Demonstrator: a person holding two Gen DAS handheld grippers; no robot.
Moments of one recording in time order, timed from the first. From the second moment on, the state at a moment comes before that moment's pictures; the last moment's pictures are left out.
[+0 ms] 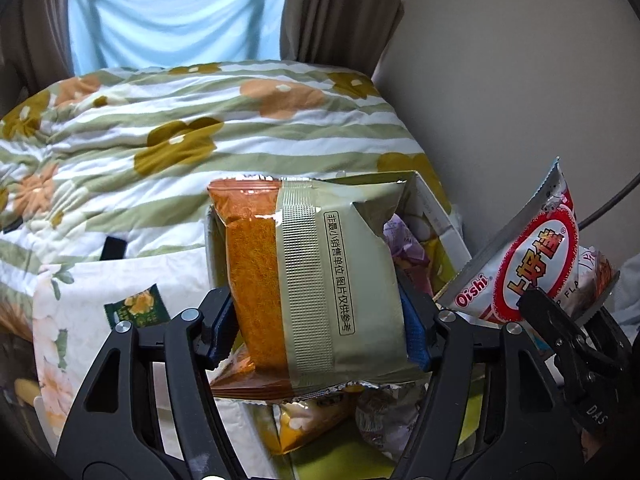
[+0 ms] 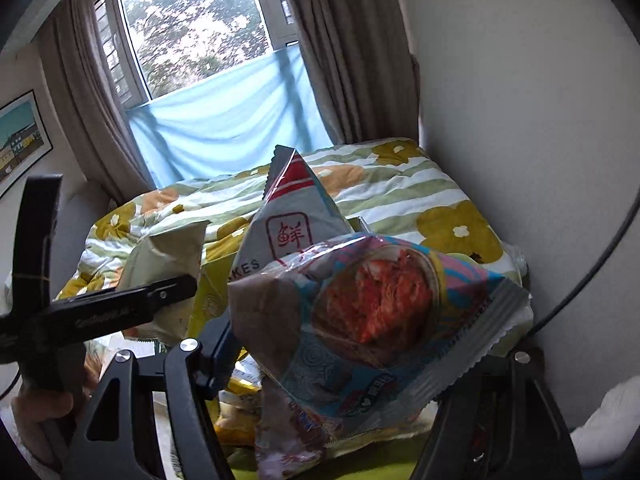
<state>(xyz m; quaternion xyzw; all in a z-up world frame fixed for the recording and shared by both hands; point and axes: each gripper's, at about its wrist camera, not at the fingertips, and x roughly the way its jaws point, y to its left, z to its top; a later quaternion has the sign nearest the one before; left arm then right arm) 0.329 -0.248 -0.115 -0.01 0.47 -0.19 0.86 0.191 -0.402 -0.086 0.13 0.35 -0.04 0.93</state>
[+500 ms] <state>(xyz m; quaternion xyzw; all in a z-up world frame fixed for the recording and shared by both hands) 0.303 -0.210 -0.129 -0.01 0.49 -0.13 0.86 0.215 -0.425 -0.098 0.14 0.40 0.01 0.91</state>
